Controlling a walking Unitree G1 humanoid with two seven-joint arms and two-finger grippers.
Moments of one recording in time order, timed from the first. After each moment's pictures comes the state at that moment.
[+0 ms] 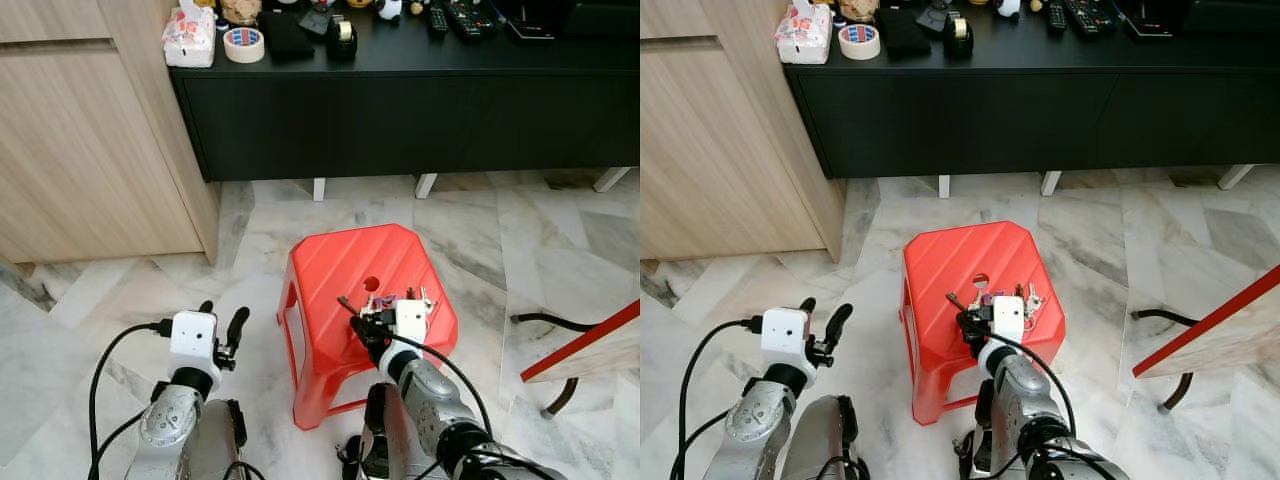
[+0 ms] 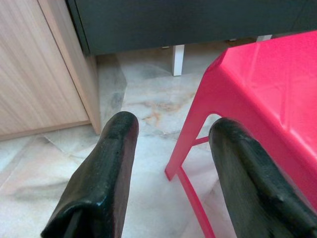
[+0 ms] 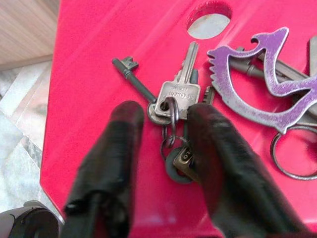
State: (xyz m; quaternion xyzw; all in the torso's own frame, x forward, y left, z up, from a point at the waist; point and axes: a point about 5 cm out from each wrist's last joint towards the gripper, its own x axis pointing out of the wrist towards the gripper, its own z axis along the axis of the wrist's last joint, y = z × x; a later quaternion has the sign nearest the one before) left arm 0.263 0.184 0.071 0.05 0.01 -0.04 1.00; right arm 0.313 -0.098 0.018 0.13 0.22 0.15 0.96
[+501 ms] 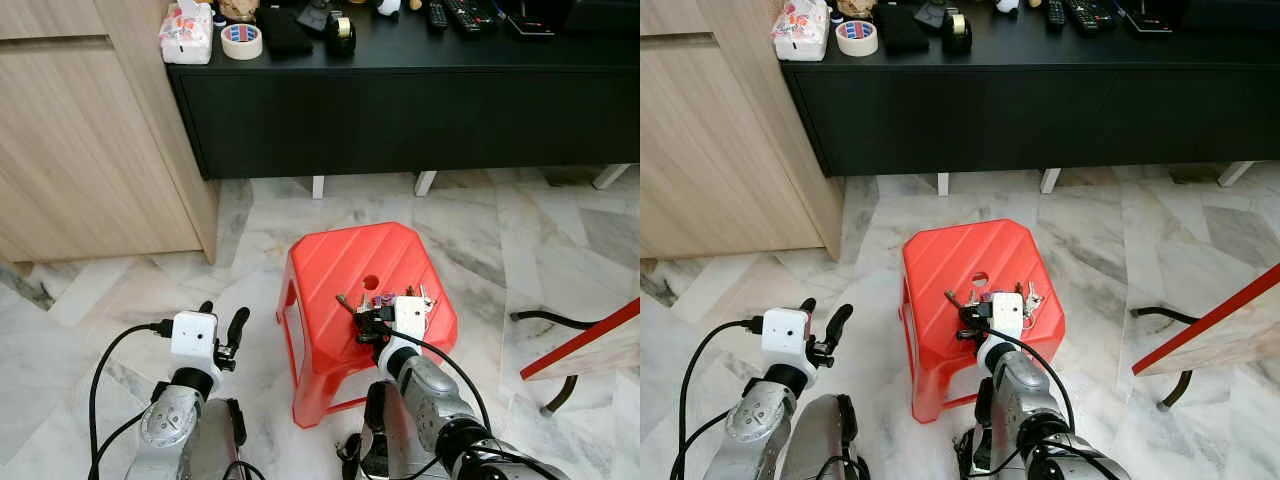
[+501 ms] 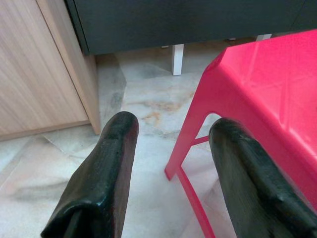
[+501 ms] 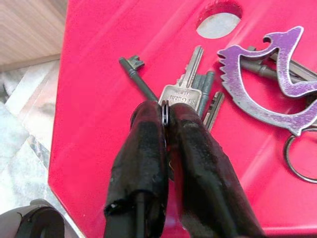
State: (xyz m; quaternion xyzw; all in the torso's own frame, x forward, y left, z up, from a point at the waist) left arm 0.264 0.184 0.071 0.05 0.01 -0.04 1.00; right arm 0.312 -0.094 0.019 0.14 0.21 0.16 0.95
